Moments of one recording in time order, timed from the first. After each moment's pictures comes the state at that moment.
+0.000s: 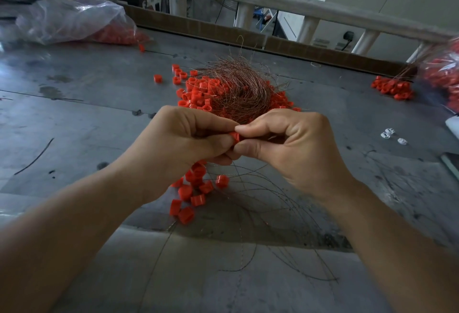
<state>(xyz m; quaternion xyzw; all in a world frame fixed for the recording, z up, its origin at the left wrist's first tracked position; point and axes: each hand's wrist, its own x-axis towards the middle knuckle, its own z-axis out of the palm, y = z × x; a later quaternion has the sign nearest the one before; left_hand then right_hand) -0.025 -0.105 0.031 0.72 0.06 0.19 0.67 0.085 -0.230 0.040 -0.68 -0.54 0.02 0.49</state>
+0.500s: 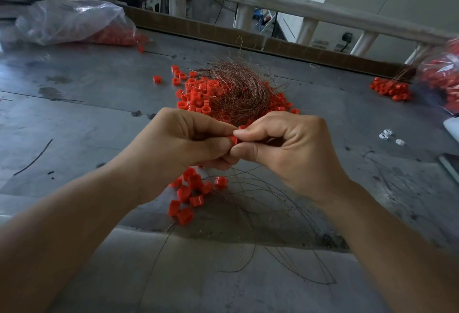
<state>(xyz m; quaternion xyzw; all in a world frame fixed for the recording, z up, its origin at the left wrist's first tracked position) -0.026 -0.101 0.030 0.71 0.06 0.16 0.68 0.085 -0.230 0.038 -0.67 -0.56 0.01 0.49</state>
